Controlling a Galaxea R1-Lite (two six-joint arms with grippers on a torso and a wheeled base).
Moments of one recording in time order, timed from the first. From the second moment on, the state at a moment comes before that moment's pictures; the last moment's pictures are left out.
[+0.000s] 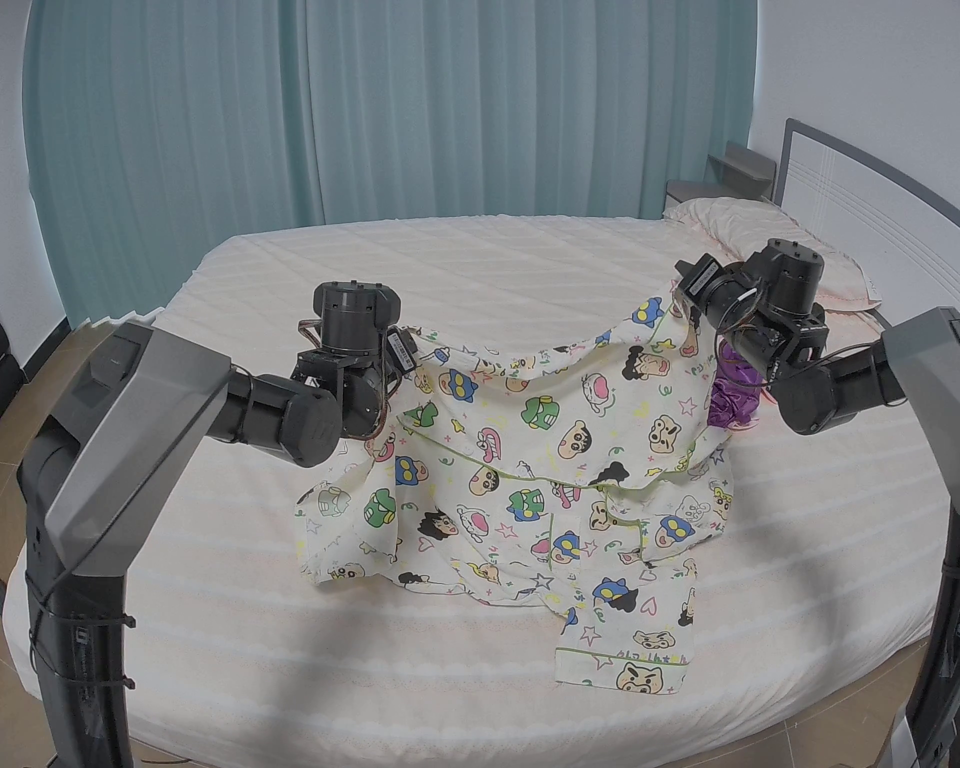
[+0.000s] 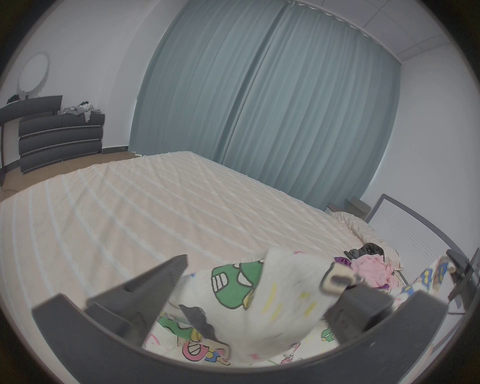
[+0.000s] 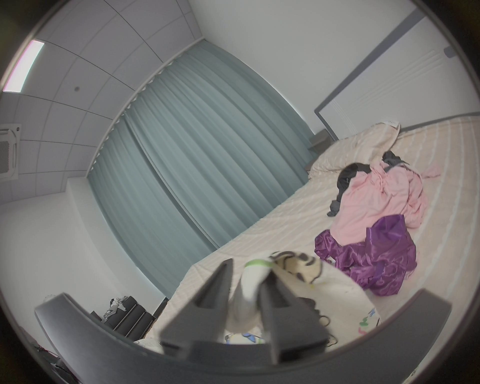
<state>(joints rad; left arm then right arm) -0.41 2.30 -1.59 -0.44 0.50 -0.57 0.23 2.19 -1.43 -0.85 -0.08 0.65</state>
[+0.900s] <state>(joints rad) -0.24 2.50 -1.98 -0.10 0.43 -0.66 0.13 2.42 -1.80 -0.50 -0.23 1.03</state>
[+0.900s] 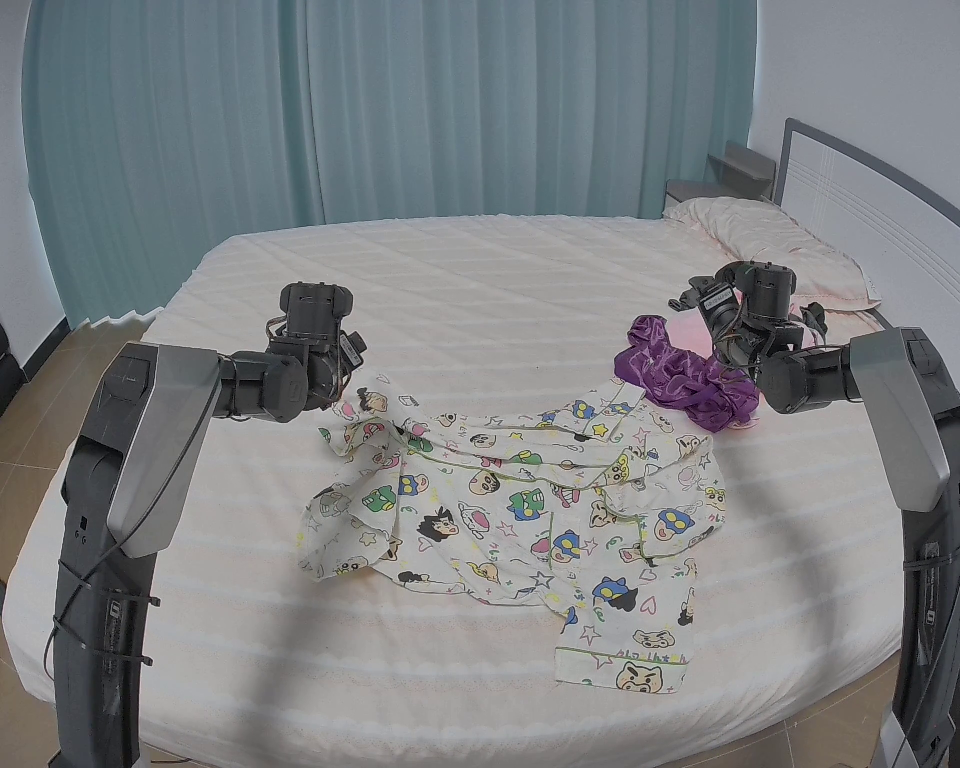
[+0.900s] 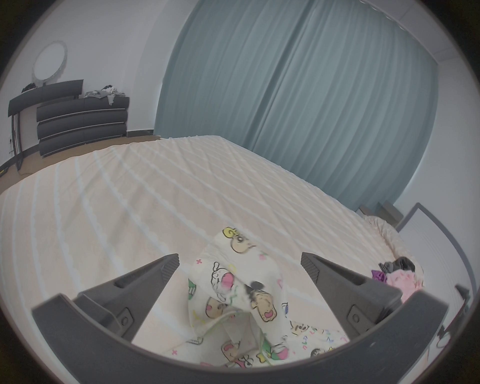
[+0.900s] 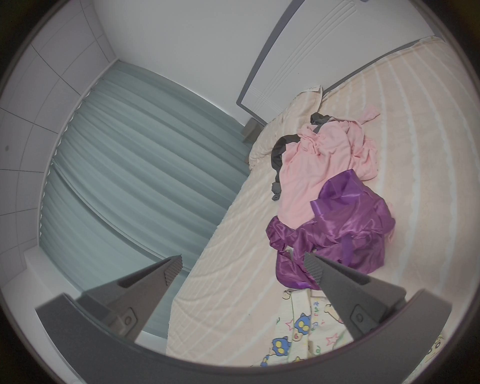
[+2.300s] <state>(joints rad) -0.38 2.12 -0.99 -0.43 0.08 -0.80 0.26 2.08 -0.23 -1.37 0.02 0.91</state>
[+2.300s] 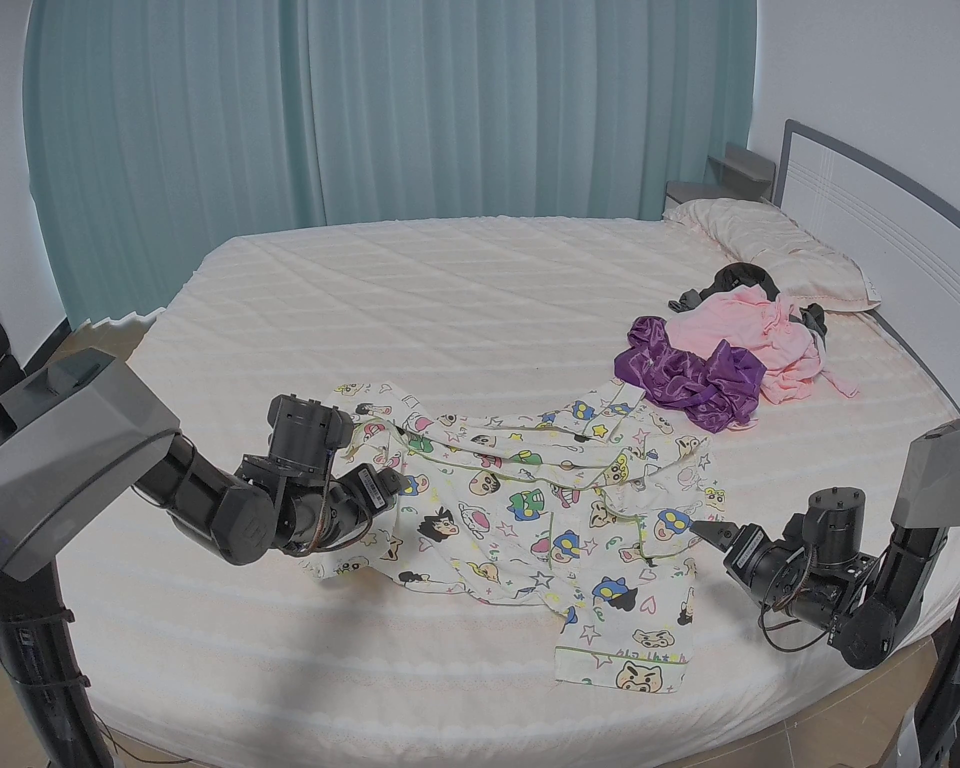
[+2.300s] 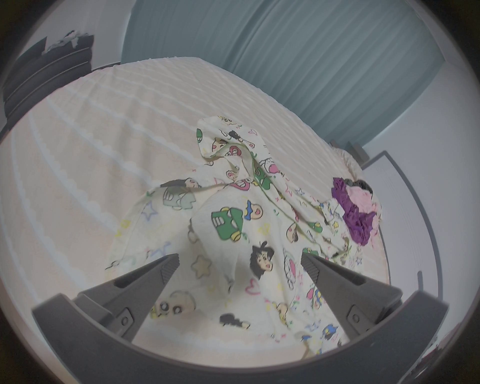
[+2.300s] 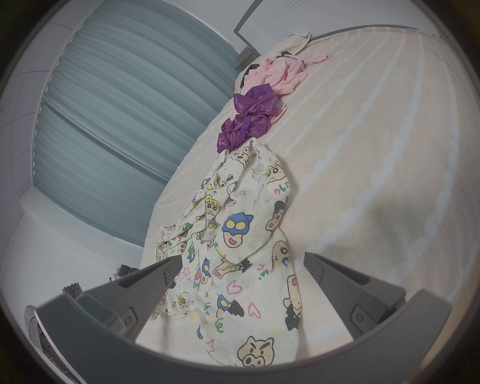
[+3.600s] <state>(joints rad) -0.40 2.24 -1.07 -0.40 0.09 -0.88 0.28 2.08 -0.18 -1.42 0.02 0.91</state>
